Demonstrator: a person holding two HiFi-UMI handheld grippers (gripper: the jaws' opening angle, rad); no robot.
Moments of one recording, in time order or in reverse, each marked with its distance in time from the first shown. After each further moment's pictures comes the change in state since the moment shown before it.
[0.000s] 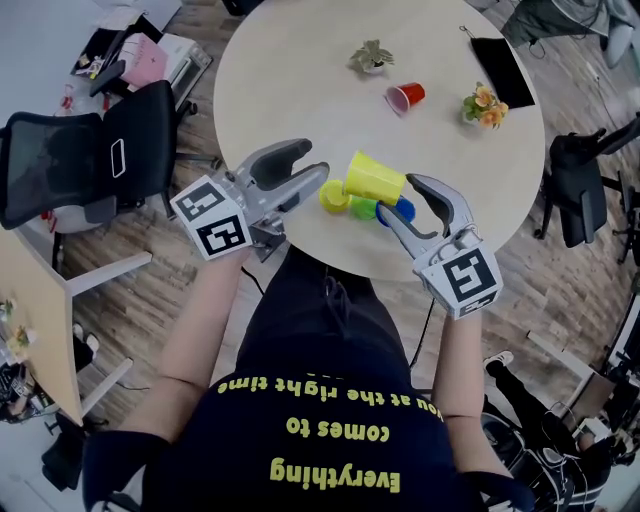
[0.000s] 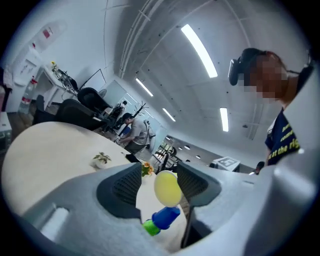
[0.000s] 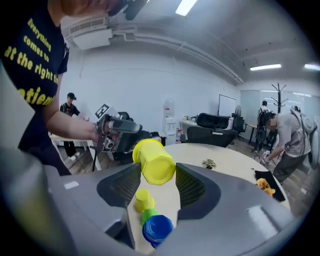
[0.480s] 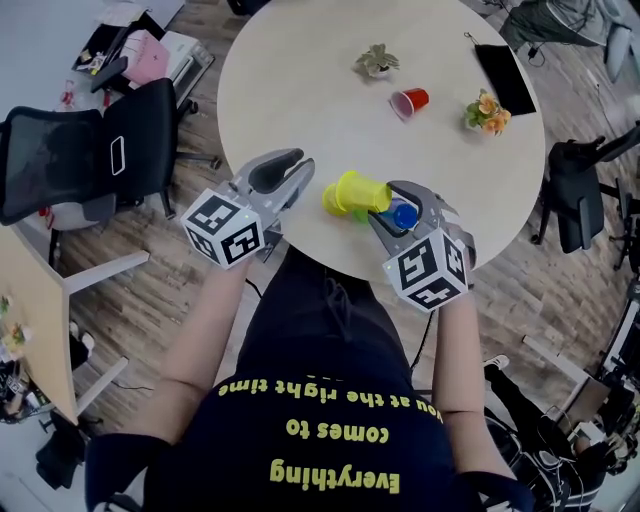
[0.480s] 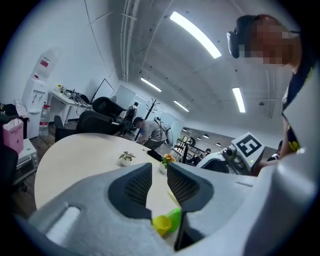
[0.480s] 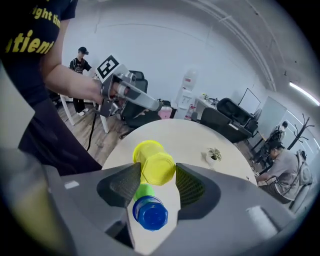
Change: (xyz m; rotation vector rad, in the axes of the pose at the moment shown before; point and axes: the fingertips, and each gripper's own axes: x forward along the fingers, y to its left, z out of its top) left arm -0.021 0.042 -0.024 0.139 0.066 0.245; right arm 0.040 0.020 -0.049 -0.290 0.414 0.030
